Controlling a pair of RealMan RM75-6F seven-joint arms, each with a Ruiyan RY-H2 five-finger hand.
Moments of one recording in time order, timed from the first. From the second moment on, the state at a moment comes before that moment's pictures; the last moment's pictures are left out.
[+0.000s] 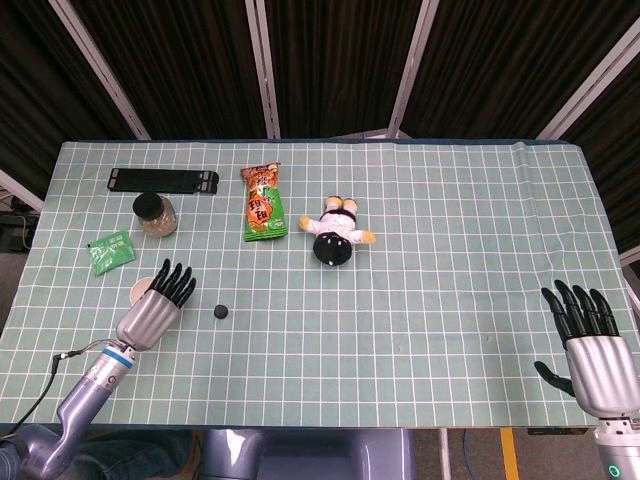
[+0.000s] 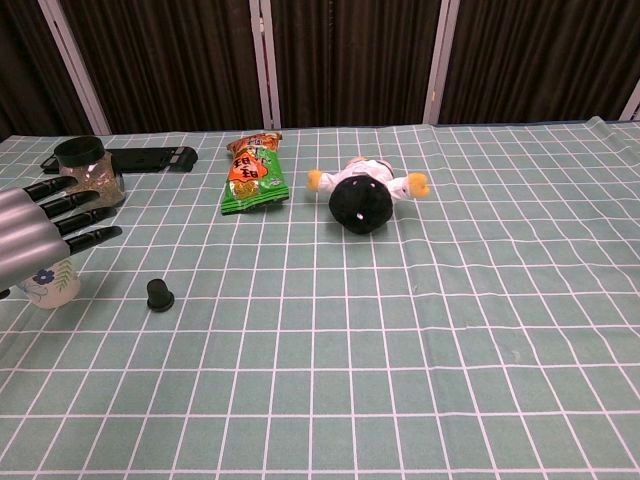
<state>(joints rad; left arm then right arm) -0.43 -1.50 -0.03 -1.24 1.62 1.12 1.03 0.04 -1.02 0.06 -1.80 -1.61 1.55 -0.25</state>
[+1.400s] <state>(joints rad) -0.42 -1.48 -0.27 -1.26 1.22 0.91 -0.43 0.05 -1.03 0.06 -1.79 -1.58 1.53 -0.27</state>
